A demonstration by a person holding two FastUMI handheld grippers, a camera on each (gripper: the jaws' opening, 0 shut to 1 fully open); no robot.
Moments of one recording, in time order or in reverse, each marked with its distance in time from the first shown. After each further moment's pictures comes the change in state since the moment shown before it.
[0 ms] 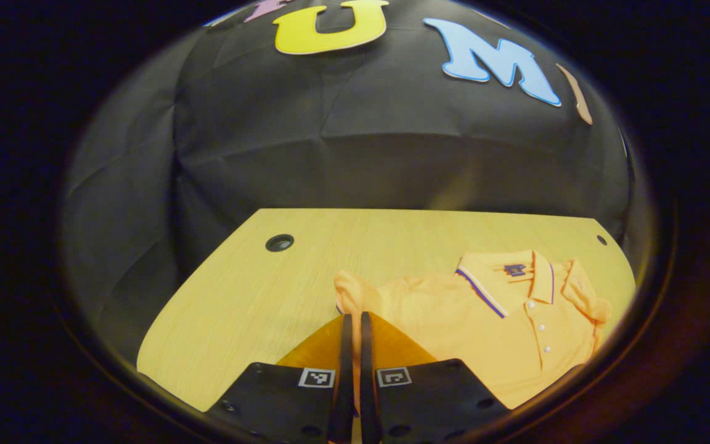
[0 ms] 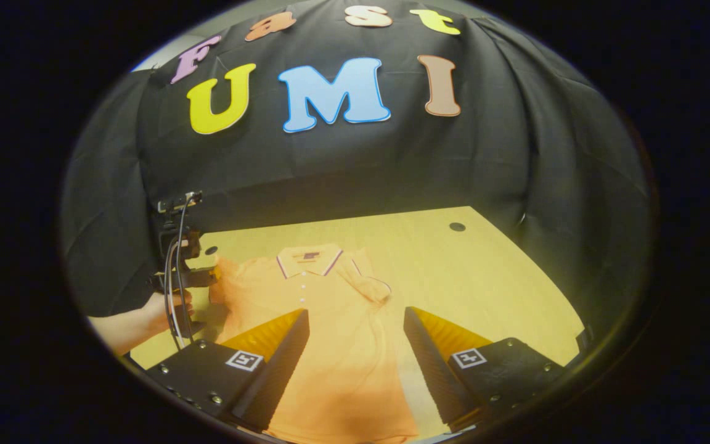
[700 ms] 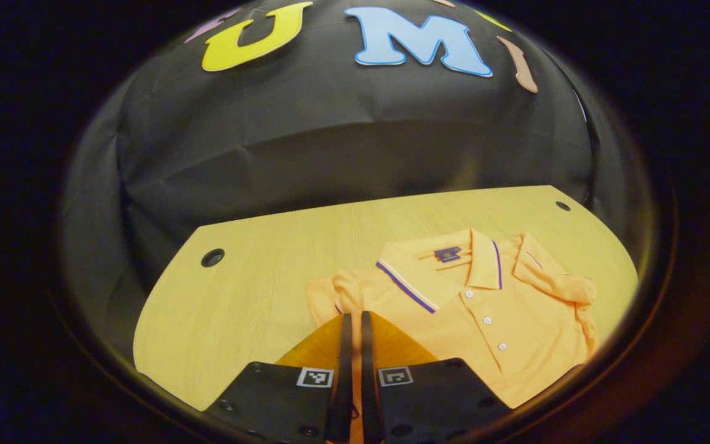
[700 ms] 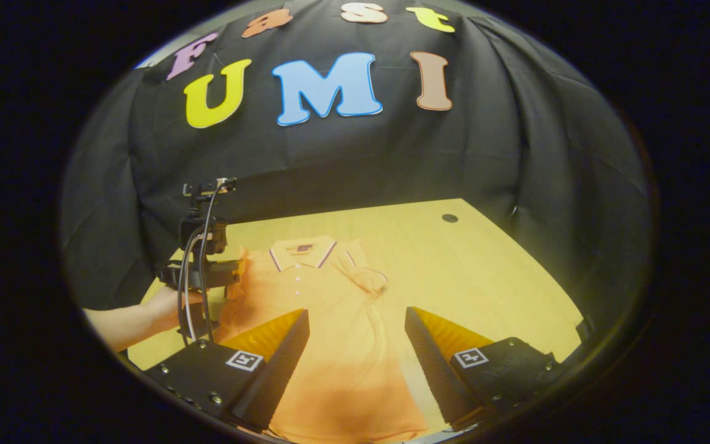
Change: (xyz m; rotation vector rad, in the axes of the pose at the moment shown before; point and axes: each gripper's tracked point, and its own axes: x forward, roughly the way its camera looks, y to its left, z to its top) left arm 0.006 -0.096 -0.022 0.149 0.050 -0.181; right arm -0.001 0.000 -0.021 0.016 0.026 -0.062
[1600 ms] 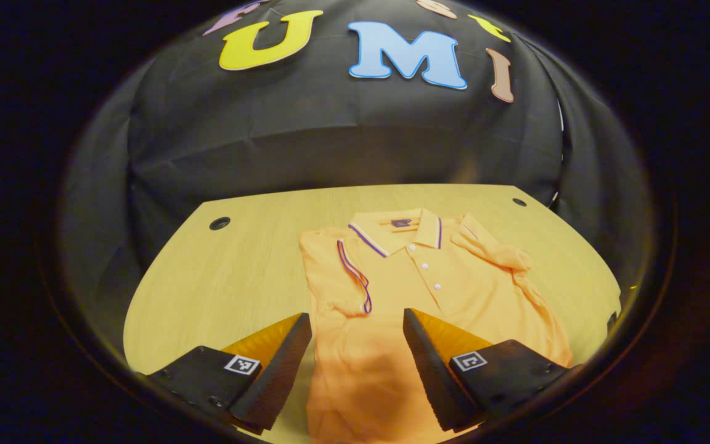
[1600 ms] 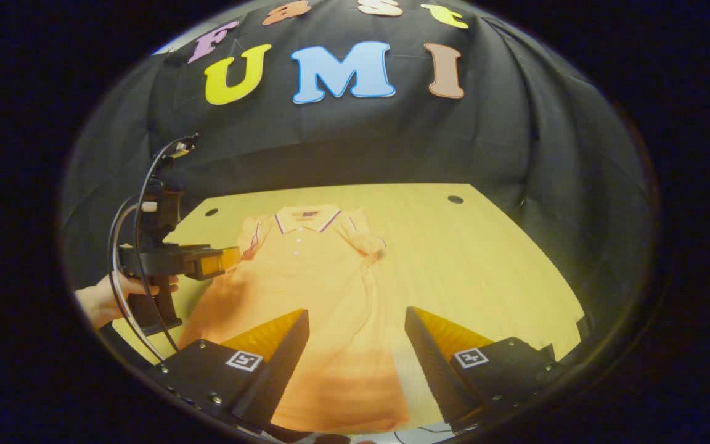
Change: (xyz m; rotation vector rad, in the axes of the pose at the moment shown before) left arm -0.144 -0.023 -0.069 -0.050 0.012 -0.059; right arm -0.023 -0.024 -0.078 -0.086 0.083 0.075
